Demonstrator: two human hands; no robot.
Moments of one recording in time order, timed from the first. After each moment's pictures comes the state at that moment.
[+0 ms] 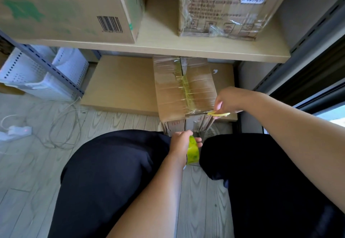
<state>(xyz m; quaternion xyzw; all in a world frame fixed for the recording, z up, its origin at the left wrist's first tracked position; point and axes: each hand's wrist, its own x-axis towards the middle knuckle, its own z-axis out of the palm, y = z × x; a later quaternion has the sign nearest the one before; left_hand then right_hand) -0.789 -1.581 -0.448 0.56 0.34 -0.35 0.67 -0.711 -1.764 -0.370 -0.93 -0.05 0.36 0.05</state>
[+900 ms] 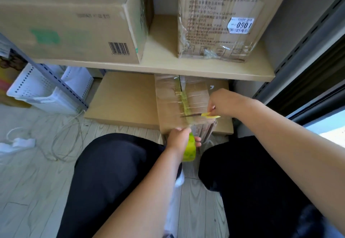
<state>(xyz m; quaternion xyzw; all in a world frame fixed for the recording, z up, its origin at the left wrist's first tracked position) -0.761 -1.578 -0.390 0.62 0.23 -0.33 0.67 -0.708 -1.736 -0.300 -0.95 -0.06 0.29 0.00</state>
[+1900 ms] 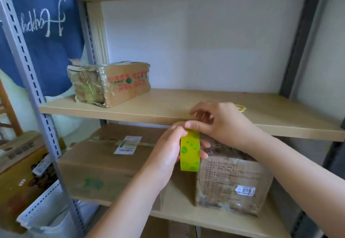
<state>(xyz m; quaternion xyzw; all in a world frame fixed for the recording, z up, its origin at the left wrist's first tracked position) -0.630 -1.522 -0.022 0.58 -0.19 -0.11 0.78 -0.630 -1.683 0.031 -0.92 -0.19 -0.27 0.21</state>
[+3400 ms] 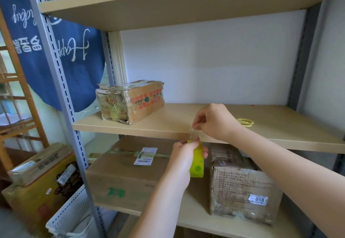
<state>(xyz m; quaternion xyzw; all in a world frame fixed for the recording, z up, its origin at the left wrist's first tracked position) -0.614 -1.524 -0.015 0.59 0.02 -0.06 0.80 -0.606 -1.642 0.068 -0.94 -0.14 -0.22 0.22</state>
